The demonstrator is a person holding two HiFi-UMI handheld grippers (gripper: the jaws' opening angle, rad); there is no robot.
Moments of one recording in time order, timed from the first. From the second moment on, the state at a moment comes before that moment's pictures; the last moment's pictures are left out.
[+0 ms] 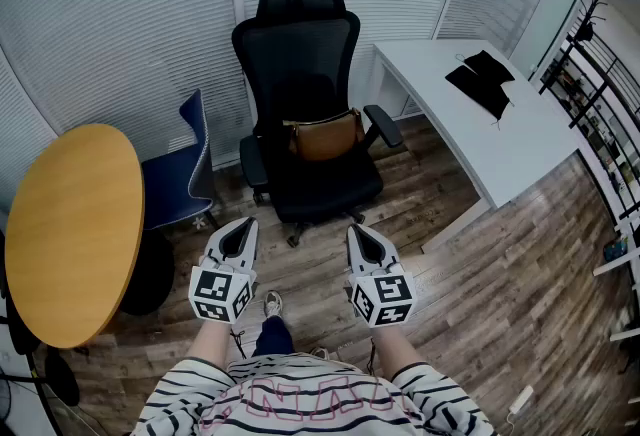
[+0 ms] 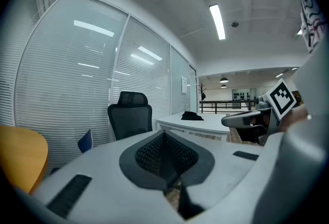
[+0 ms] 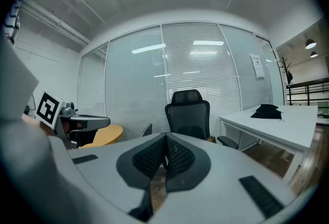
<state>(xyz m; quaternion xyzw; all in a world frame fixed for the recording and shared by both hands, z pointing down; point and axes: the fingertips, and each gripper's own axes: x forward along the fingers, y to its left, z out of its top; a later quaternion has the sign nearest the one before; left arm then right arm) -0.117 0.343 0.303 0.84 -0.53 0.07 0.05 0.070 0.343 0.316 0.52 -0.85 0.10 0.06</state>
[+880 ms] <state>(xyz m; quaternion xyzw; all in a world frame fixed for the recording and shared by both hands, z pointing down) -0.173 0.182 0.346 0.88 -0.45 0.10 0.09 0.002 0.198 0.345 0.56 -0.81 0.14 0.03</state>
